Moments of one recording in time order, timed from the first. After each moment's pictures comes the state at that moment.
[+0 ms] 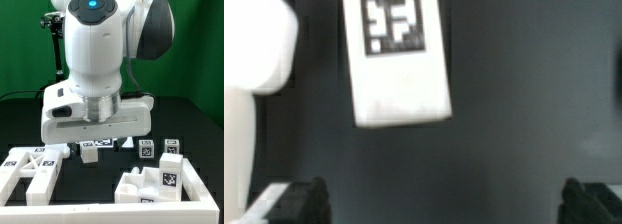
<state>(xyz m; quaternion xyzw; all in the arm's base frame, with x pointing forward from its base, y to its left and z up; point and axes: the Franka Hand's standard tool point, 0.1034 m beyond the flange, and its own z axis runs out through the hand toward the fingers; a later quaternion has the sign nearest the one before) 0.473 -0.014 0.025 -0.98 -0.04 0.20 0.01</state>
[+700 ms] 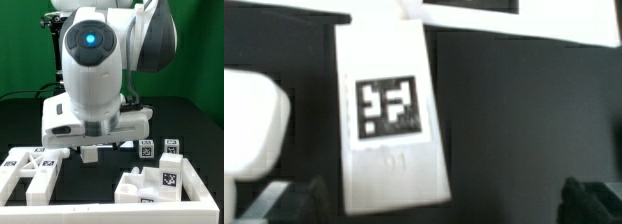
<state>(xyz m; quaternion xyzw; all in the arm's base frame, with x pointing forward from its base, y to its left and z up) 0.447 -0.019 0.026 -0.93 -0.01 0.37 0.01</state>
